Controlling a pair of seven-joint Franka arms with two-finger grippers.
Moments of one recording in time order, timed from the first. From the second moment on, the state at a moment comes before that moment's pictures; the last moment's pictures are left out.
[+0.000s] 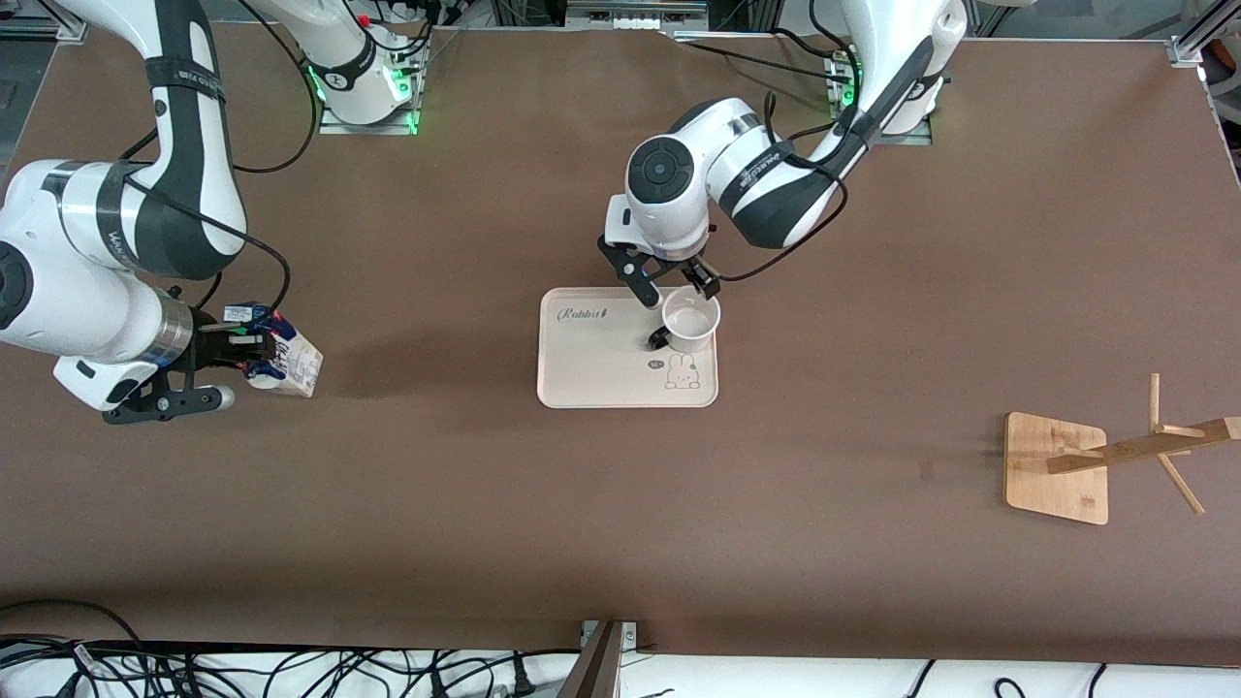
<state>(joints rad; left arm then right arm) -0.35 0.53 -0.47 -1.71 0.26 1.99 0.01 0.49 0.42 -0.52 -1.58 0.17 1.83 -0.25</state>
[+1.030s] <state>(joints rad) -0.35 0.57 -0.47 -1.82 0.40 2.23 0.01 0.46 0.49 -0.52 -1.64 0.30 1.85 -0.44</state>
